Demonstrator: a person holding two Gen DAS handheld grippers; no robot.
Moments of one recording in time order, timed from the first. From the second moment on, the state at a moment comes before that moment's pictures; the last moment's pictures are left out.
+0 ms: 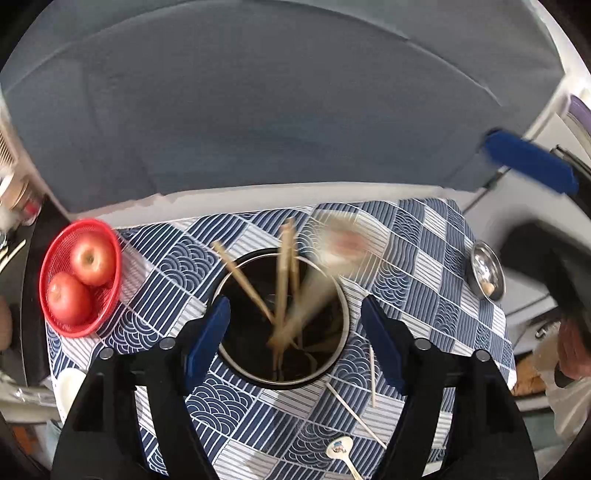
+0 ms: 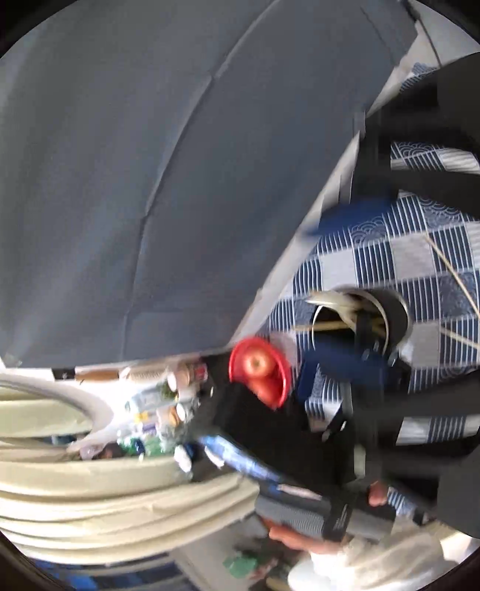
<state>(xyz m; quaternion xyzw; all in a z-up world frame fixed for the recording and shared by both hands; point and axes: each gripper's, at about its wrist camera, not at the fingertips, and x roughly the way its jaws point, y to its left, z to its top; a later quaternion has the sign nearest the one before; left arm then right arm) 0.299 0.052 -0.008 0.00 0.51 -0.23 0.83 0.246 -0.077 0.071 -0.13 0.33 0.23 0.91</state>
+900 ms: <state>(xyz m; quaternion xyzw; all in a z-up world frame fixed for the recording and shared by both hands) 0.222 0.107 -0.050 -0.02 0.55 -0.13 0.83 0.220 -0.087 -0.013 -0.10 0.43 0.26 0.86</state>
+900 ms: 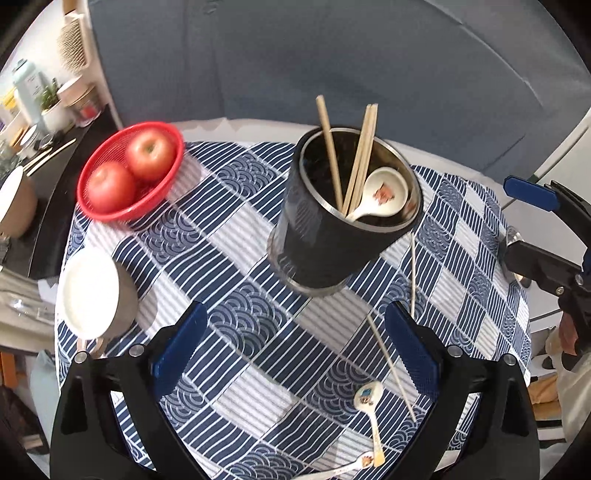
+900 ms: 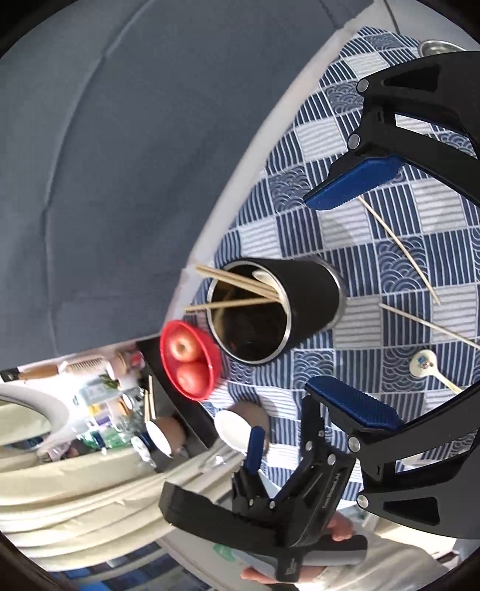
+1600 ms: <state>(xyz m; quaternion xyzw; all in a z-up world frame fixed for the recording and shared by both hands) 0.140 0.130 -0.098 -0.04 0.60 -0.06 0.80 0.180 -0.055 -0.080 -0.13 0.50 0.34 0.79</state>
